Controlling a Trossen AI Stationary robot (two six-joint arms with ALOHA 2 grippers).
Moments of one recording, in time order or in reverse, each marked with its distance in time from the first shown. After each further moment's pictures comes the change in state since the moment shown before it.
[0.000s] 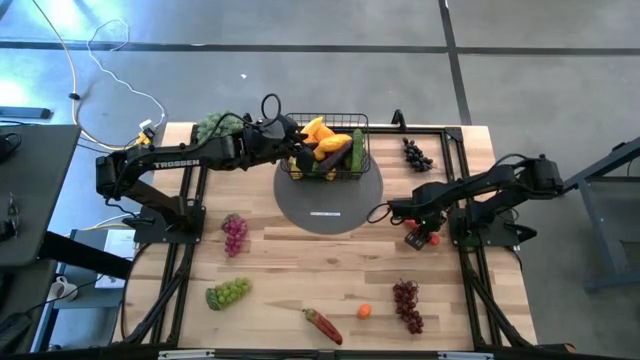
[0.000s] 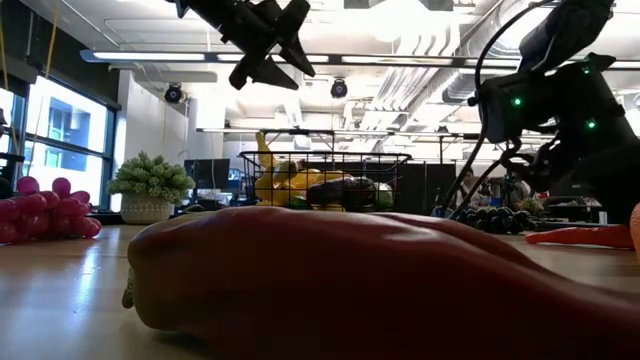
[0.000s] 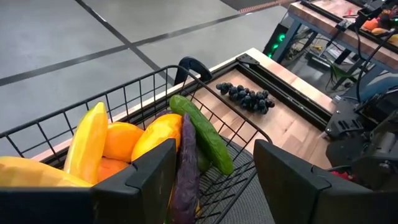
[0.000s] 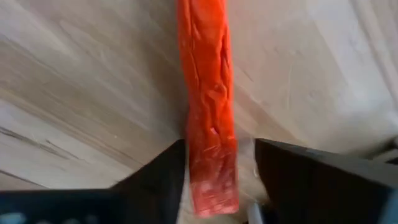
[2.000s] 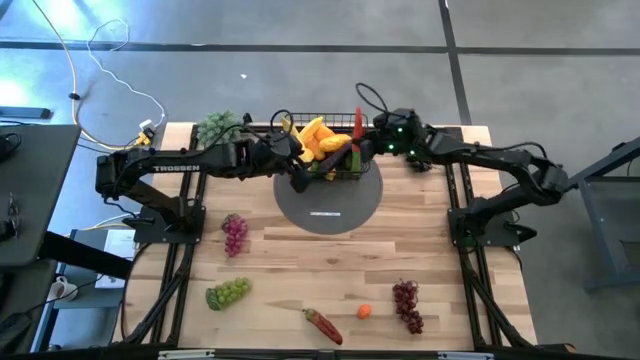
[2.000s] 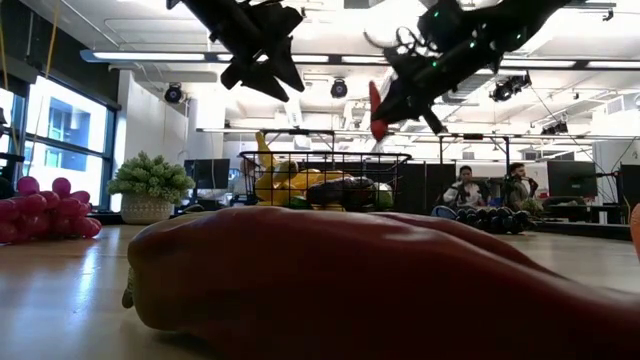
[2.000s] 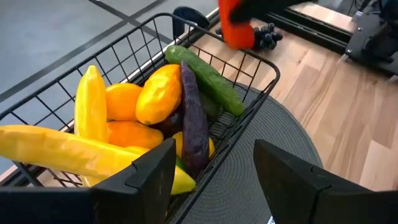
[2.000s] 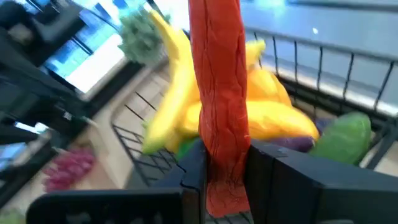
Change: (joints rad) left arm -0.084 0.001 0.000 -0.189 -0.038 0.130; right arm -0.497 -0.043 0.311 0.963 0.077 -0.203
